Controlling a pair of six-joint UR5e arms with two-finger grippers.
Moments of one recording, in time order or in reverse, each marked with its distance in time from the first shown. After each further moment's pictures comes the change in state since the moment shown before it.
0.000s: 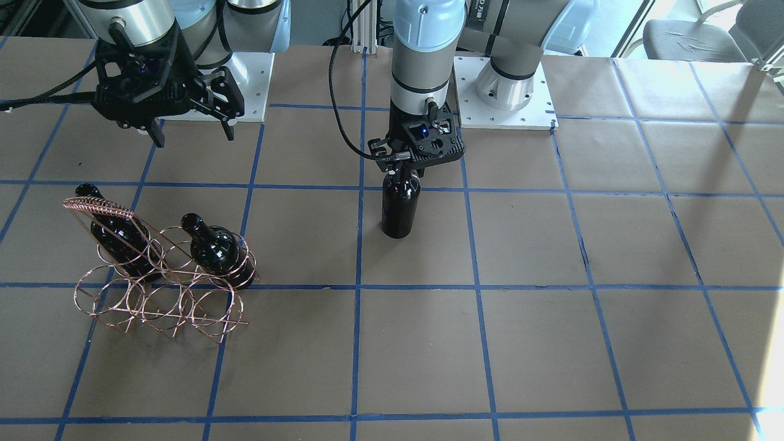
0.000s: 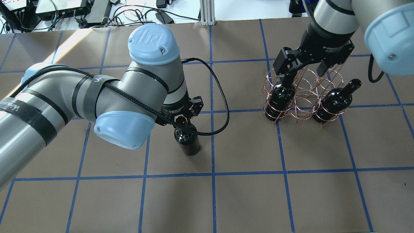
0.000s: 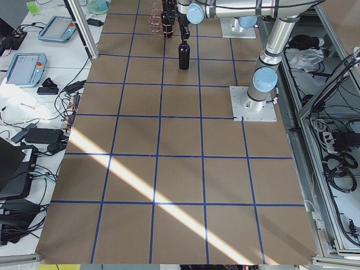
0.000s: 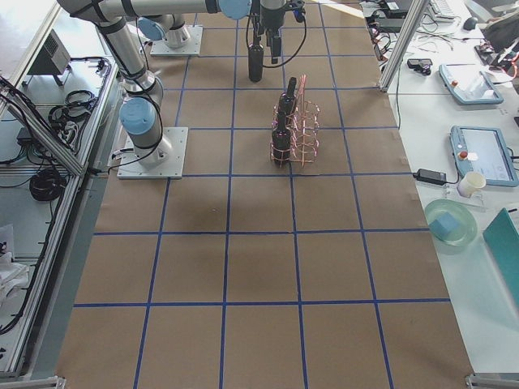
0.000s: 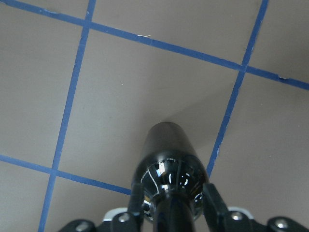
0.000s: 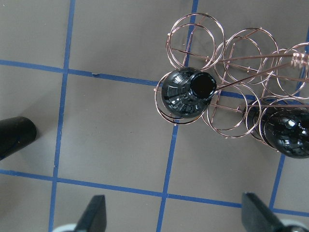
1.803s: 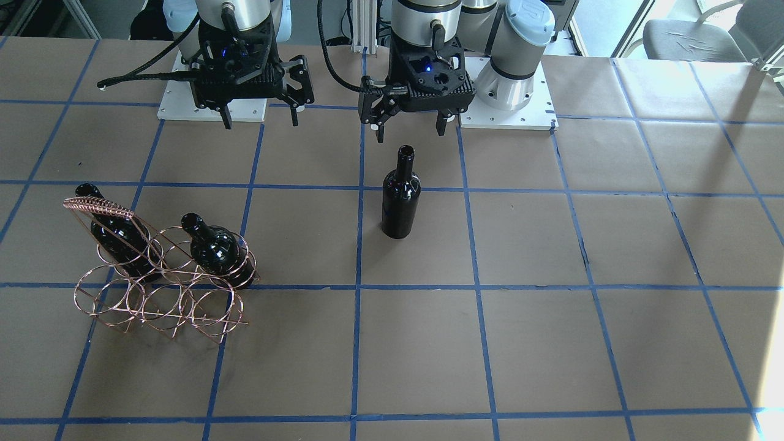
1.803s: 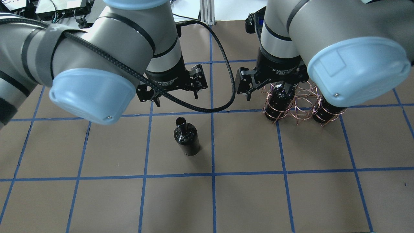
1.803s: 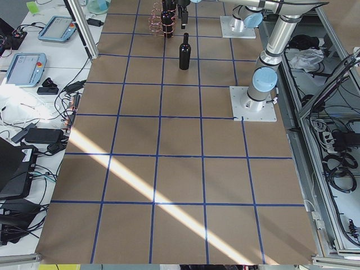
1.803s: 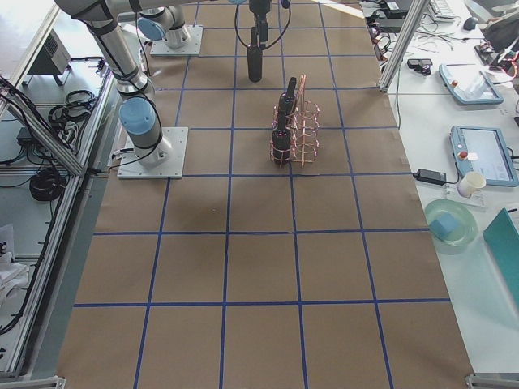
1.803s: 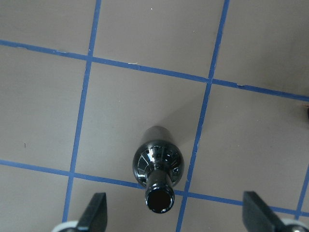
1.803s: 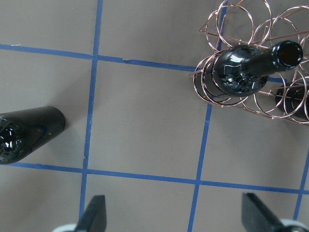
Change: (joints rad) left arm -0.007 0.039 0.241 -0.230 0.000 0.090; right arm 0.210 0.013 0.006 -0.003 -0.054 0.235
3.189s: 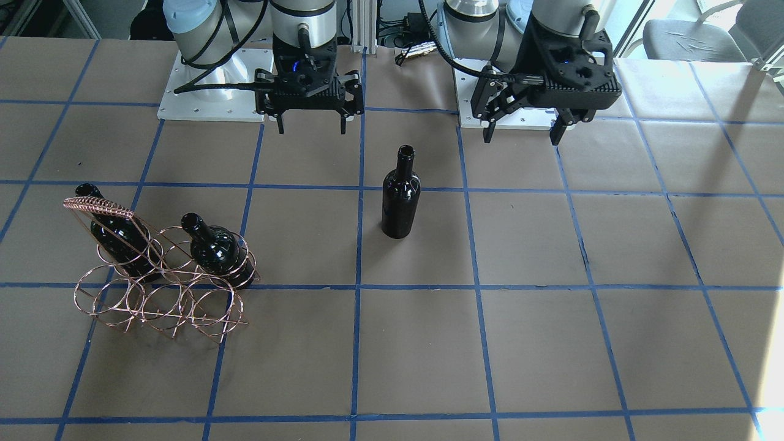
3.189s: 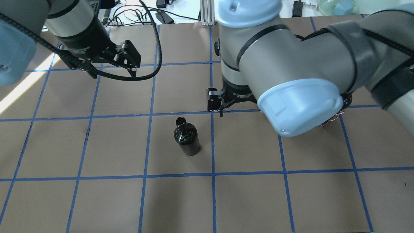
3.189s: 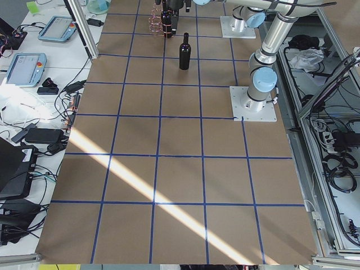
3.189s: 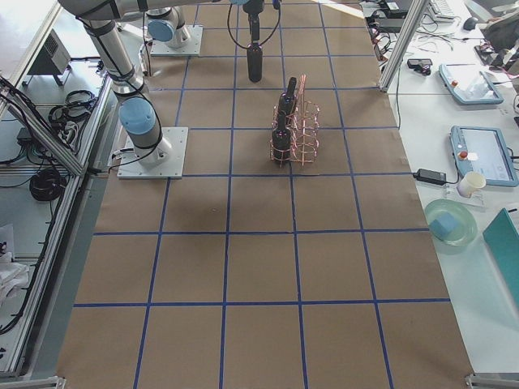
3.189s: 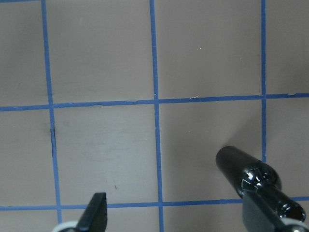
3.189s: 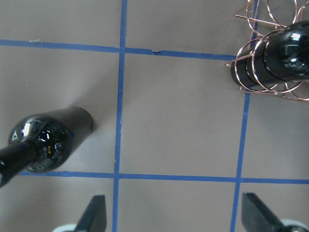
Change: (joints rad) left arm 0.324 0.075 0.033 -0.068 0.003 0.547; right arm 0.184 0.069 0.040 -0.112 -0.027 0.257
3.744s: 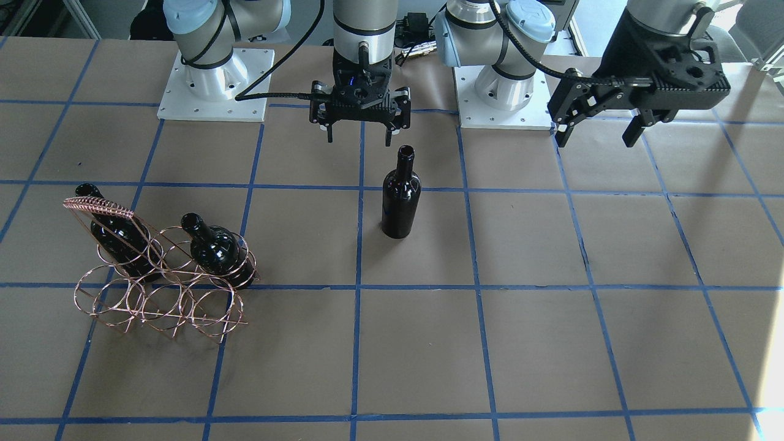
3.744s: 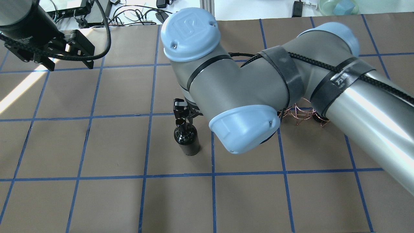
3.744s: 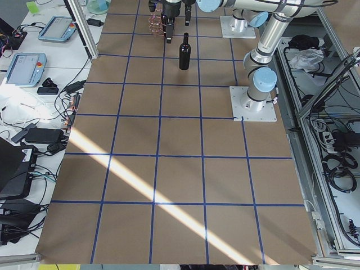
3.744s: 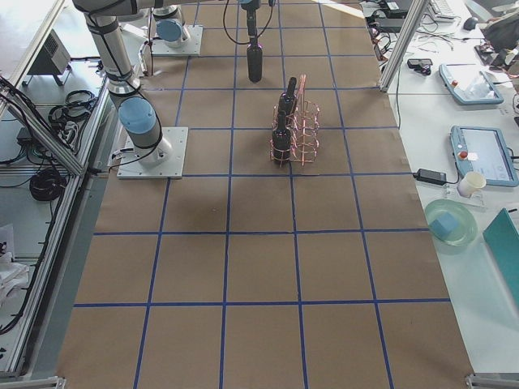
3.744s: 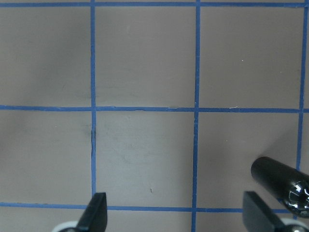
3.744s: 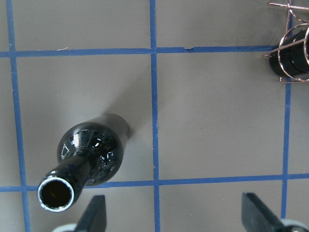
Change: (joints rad) left arm 0.176 0.018 0.013 -0.022 -0.009 0.105; right arm 0.113 0.080 -0.011 -0.087 0.010 0.196
